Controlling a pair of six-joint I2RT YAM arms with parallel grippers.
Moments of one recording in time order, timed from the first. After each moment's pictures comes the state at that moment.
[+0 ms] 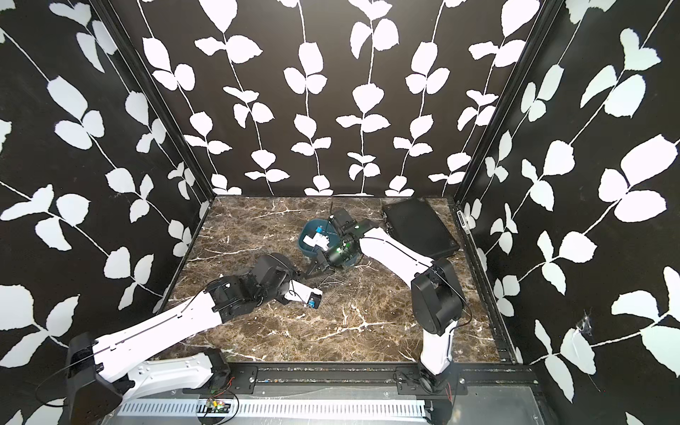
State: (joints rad) left arm -0.94 1.11 0.91 -0.56 -0.23 1.34; right arm 0.66 1.84 1.55 -0.88 -1.04 0.25
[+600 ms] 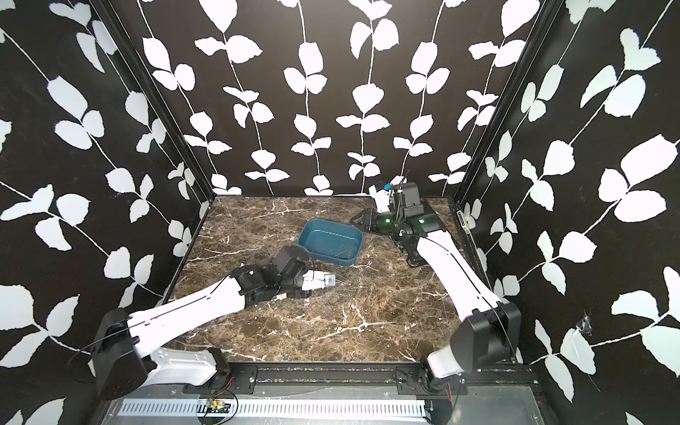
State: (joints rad) left arm -0.89 1.34 1.05 -0.55 -0.09 0.75; right arm 0.33 1.45 1.42 -0.58 -0.63 0.45
